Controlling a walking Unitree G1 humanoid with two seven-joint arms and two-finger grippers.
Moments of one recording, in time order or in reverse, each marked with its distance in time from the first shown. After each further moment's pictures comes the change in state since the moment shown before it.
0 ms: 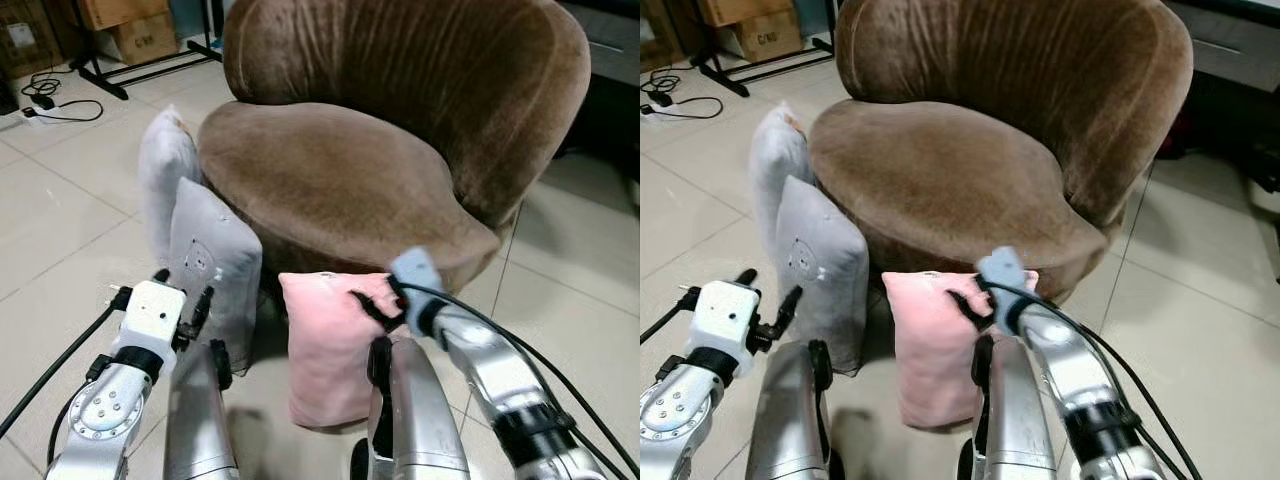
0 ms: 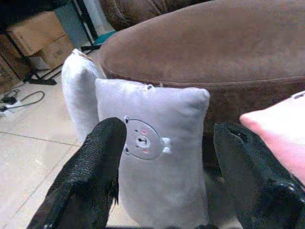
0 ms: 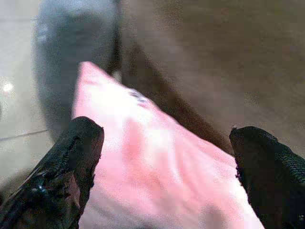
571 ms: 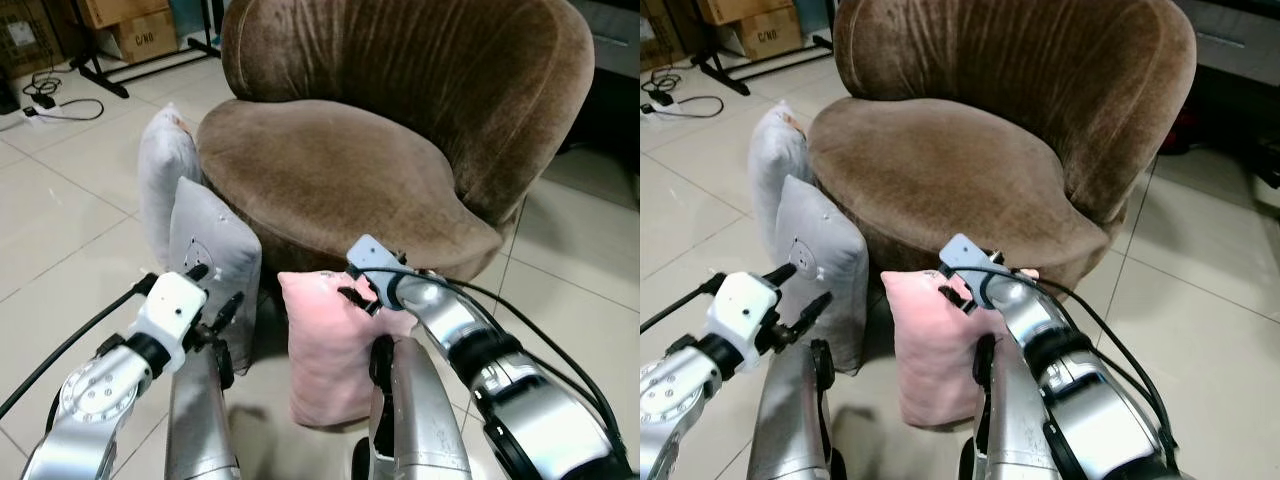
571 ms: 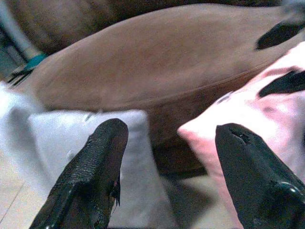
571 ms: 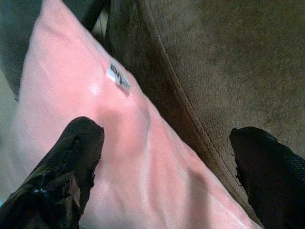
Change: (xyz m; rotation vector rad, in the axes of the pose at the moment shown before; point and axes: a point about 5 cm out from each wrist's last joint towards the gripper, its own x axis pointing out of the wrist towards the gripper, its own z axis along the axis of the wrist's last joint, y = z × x) left arm 0.009 -0.006 0.024 0.076 -0.062 -0.313; right arm 0.051 -0.010 0.013 -0.280 0.231 -0.052
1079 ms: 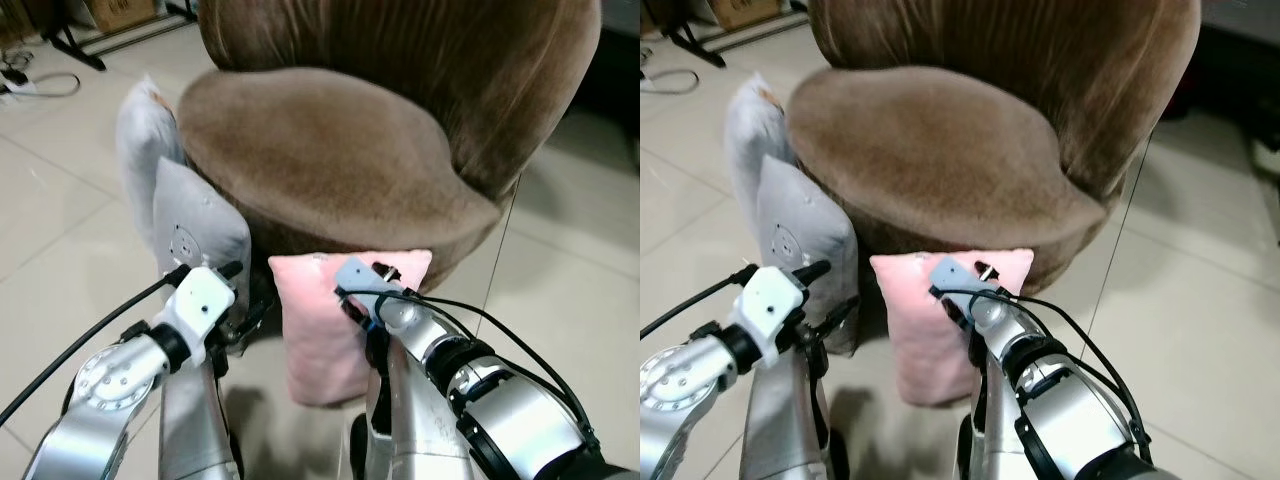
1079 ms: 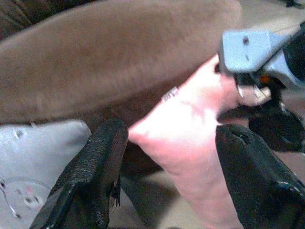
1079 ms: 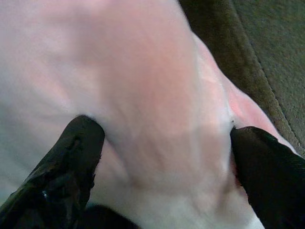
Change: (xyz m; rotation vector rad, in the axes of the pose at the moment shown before) left arm 0.000 -0.014 0.016 0.021 -0.015 -0.122; right arm 0.010 0.022 -0.008 -0.039 0.032 -0.160
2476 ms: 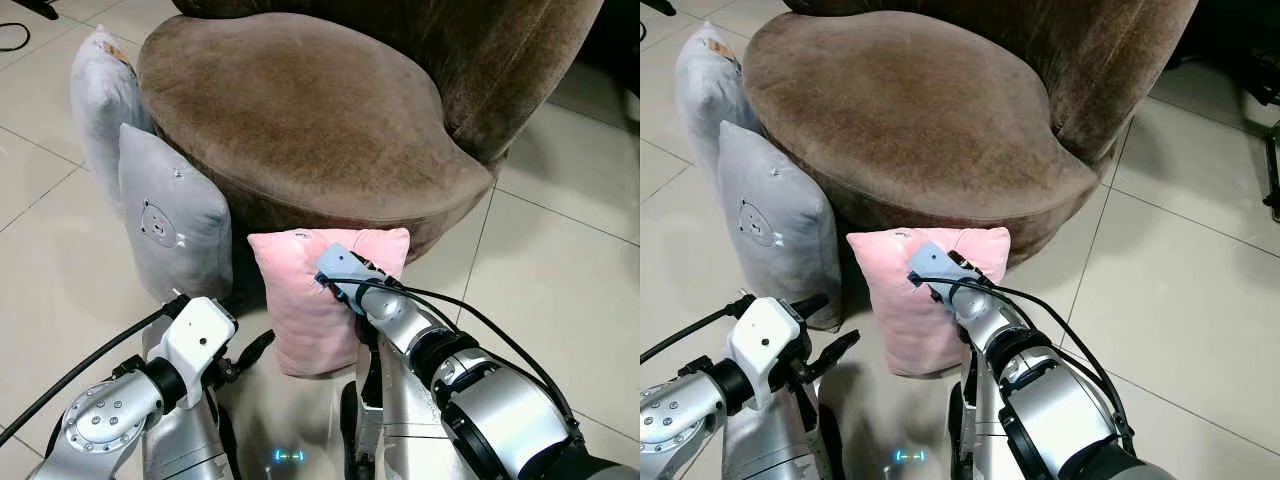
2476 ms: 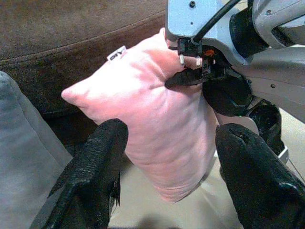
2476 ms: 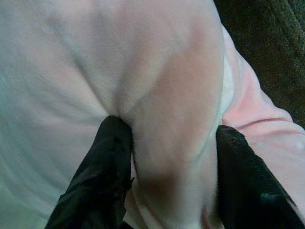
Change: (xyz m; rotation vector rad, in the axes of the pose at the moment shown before) left arm -0.020 -0.023 -0.002 -0.053 0.082 -0.050; right arm 0.002 0.011 0.029 0.003 -0.103 0.030
